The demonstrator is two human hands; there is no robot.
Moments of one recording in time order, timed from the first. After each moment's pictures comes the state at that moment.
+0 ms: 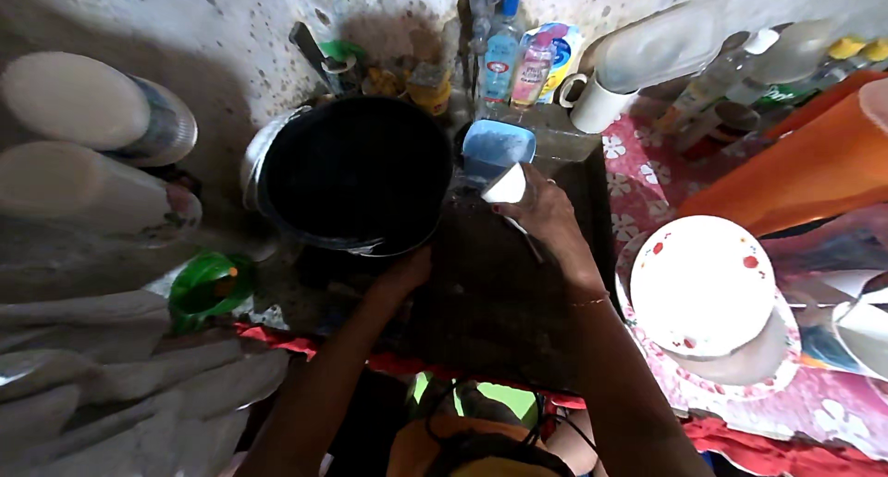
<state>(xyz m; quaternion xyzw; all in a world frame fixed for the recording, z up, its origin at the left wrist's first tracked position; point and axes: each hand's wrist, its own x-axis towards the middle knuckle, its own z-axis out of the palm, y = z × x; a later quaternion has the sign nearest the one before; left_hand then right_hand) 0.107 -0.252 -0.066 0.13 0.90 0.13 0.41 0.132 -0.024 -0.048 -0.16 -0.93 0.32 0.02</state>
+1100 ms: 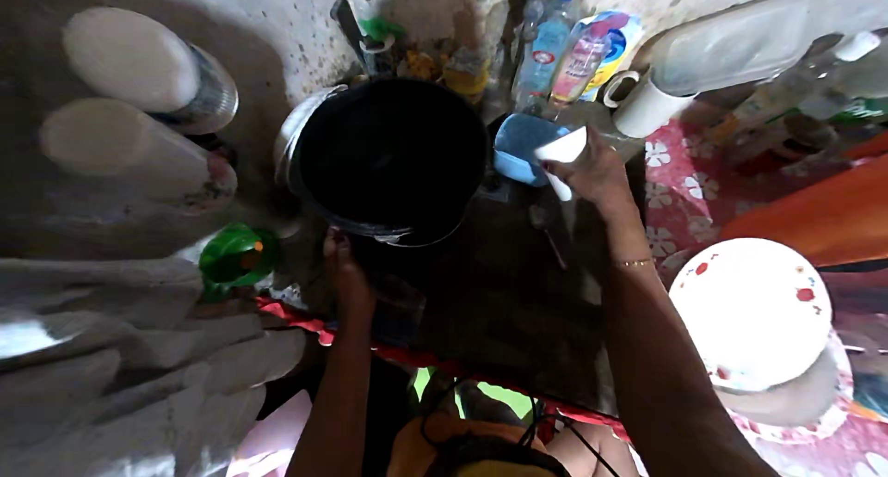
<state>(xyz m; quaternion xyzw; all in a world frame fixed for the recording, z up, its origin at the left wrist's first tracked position) 0.143 -0.331 -0.099 -0.22 0.70 0.67 -0.14 0.083 0.014 -0.039 -0.18 -0.92 0.34 0.05</state>
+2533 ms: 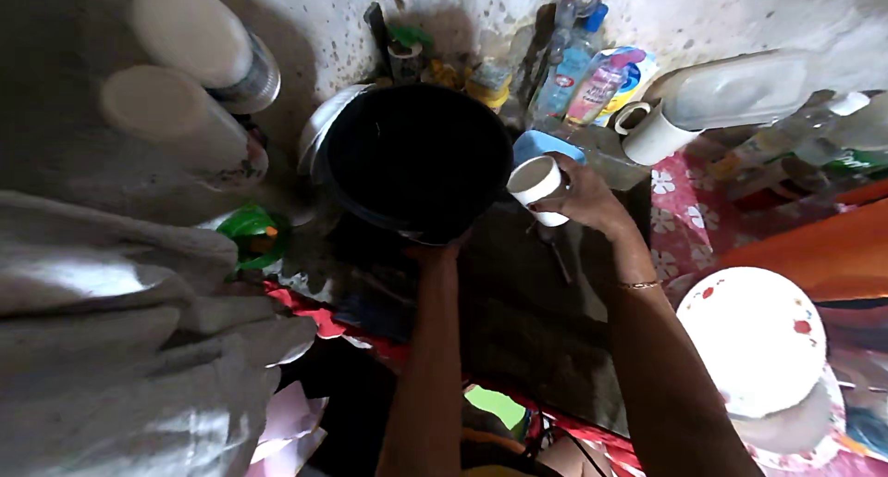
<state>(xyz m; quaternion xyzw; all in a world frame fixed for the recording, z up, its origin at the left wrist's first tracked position) 0.093 -0.232 -0.123 -0.37 0.17 0.91 -0.01 0.076 -0.013 -0.035 0.01 -0.93 0.37 -0.04</state>
